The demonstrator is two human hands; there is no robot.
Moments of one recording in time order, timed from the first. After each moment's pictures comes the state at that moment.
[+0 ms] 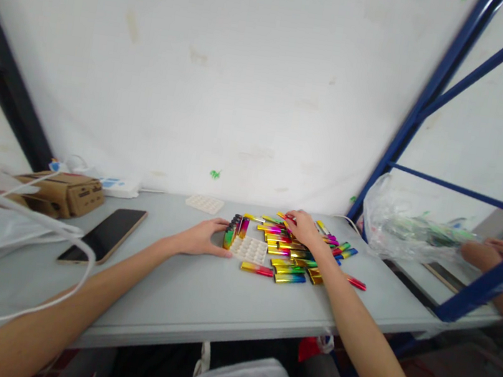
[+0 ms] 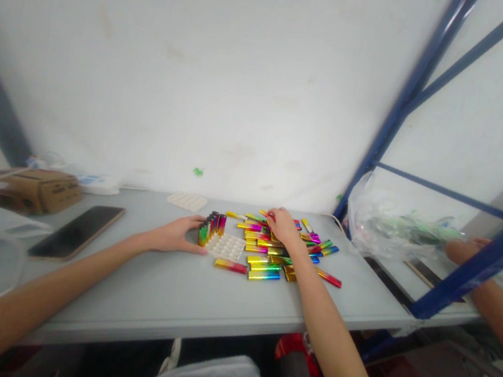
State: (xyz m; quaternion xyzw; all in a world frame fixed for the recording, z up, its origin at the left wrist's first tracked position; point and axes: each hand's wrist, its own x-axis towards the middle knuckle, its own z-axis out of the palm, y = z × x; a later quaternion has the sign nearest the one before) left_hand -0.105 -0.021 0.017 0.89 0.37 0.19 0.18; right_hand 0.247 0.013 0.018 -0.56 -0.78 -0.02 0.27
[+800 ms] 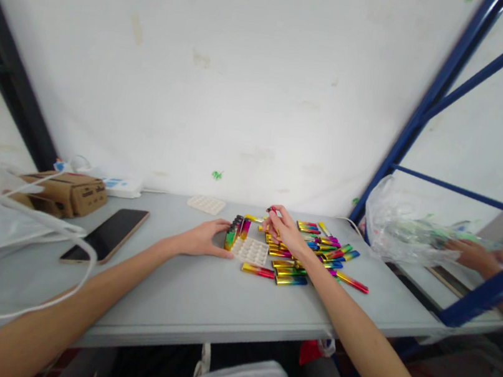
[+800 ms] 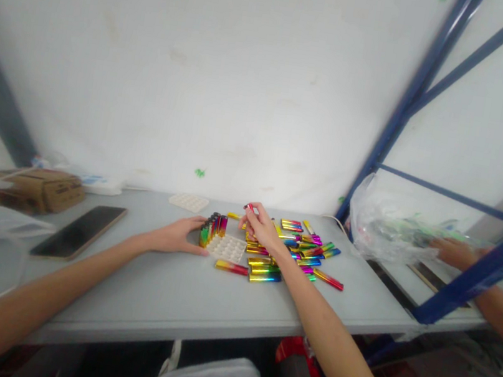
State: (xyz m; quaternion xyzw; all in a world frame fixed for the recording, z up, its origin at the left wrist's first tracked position) left_hand -0.103 -0.023 0.018 0.90 0.36 0.18 0.17; right_hand 0.171 -0.028 0.027 -0.33 -0.65 0.48 0.48
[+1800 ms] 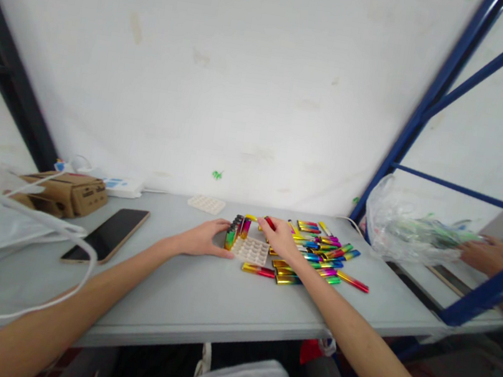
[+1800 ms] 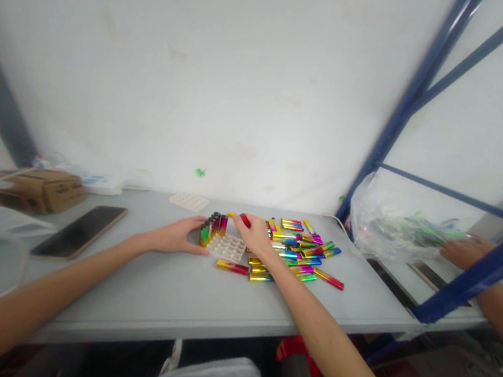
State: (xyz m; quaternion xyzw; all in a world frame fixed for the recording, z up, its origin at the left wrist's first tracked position) left_hand -0.105 -0.021 0.015 0.90 0.35 0.19 0.16; right_hand 0.151 -0.037 0.023 -0.51 -0.73 0.17 0.42
